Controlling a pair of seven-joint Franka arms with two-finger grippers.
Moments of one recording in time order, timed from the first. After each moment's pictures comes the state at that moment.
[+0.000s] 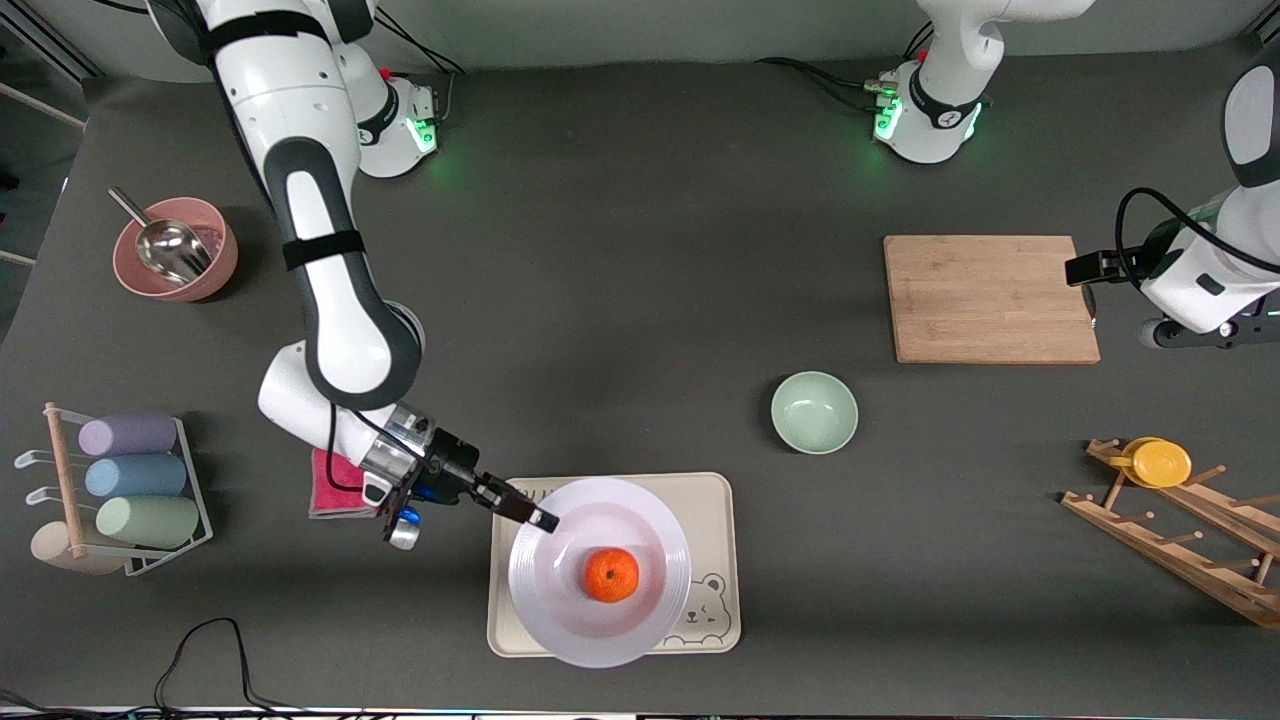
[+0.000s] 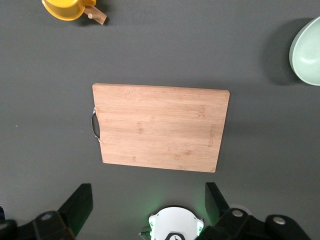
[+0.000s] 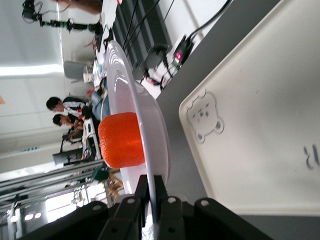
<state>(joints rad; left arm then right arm) -0.14 0.03 0.15 -1.77 0.09 1.51 -0.04 0.57 0.72 -0.27 -1.46 1.61 2.47 -0.22</state>
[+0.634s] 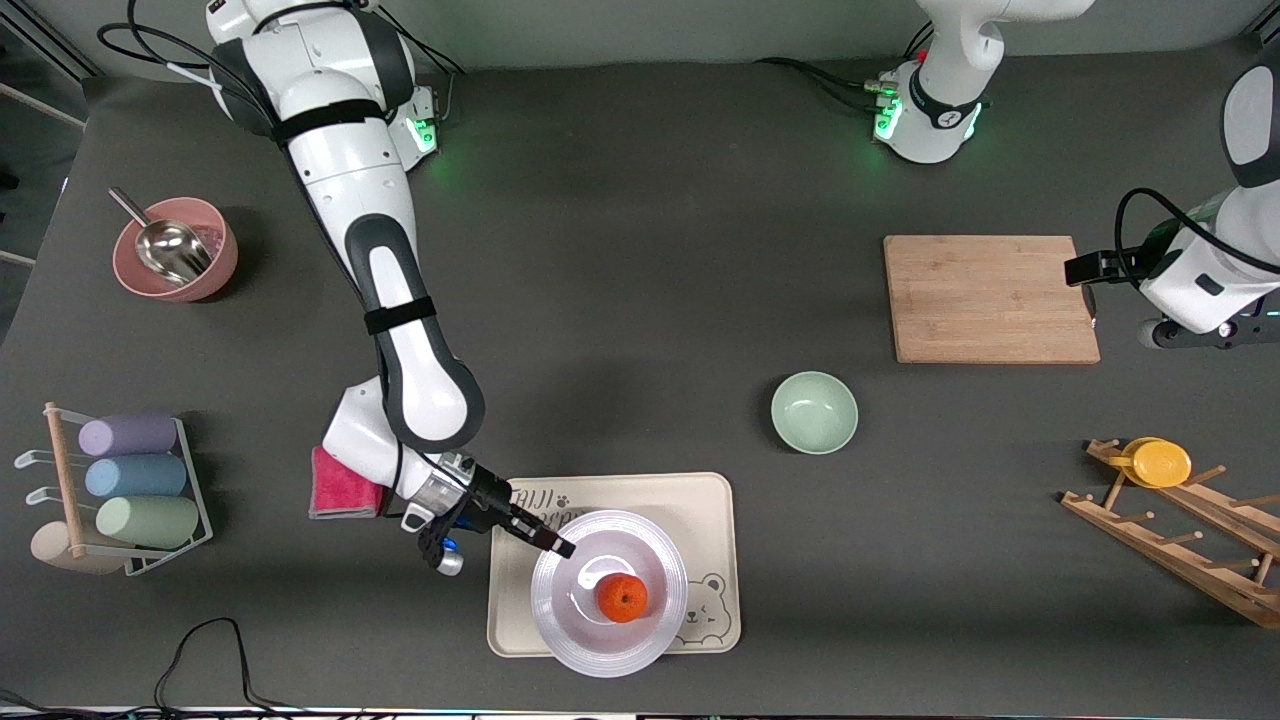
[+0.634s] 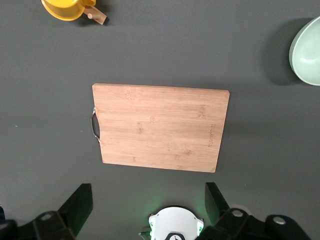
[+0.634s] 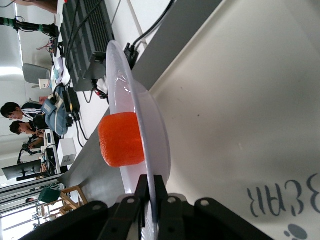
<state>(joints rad) -0.14 0.03 0.14 -1.77 0.09 1.51 -0.04 0.57 0.96 -0.27 -1.29 1.55 2.52 -0.18</state>
